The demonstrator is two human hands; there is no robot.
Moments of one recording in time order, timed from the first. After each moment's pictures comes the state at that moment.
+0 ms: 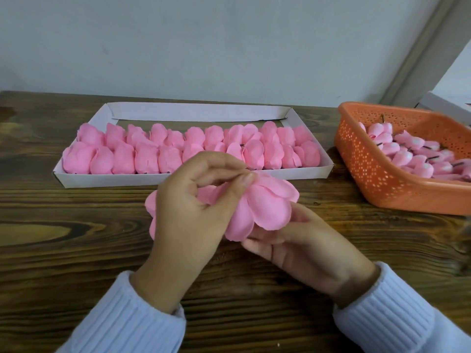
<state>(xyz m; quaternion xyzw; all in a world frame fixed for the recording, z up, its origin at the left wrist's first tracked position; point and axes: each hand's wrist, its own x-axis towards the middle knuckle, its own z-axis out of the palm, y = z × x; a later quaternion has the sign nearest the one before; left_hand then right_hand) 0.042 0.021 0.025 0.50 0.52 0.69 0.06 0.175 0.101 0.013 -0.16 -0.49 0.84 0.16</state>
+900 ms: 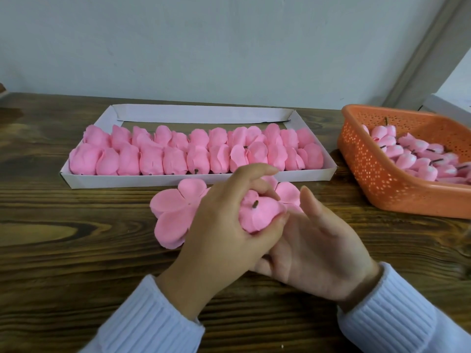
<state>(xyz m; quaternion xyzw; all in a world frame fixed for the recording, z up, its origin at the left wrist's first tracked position) 0.057 0.024 0.015 0.58 0.55 0.59 0.02 0.176 0.106 0.012 -0.02 -0.39 0.92 0.04</state>
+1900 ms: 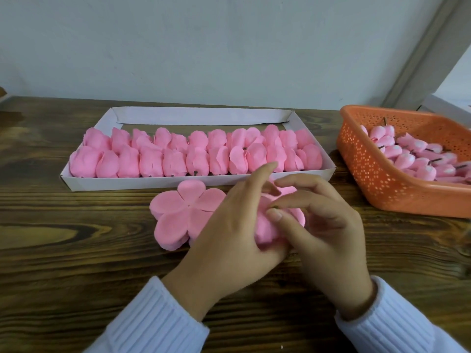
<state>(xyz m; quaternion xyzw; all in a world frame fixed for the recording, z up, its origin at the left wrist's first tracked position) 0.059 0.027 0.004 0.64 0.58 0.49 0.08 0.179 0.099 0.008 -0.14 -0.78 0.35 0.51</state>
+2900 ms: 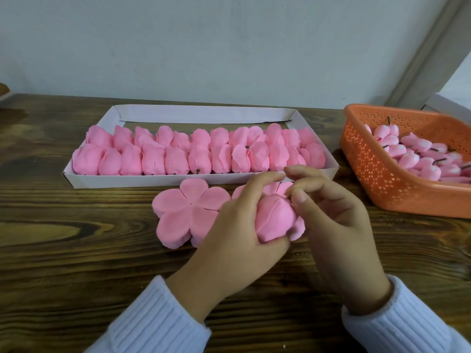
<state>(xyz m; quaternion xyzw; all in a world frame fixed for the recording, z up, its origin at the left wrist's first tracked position) 0.062 0.026 0.005 0.57 0.60 0.53 0.18 0.180 0.104 0.012 -0.17 -0.66 0.55 0.48</state>
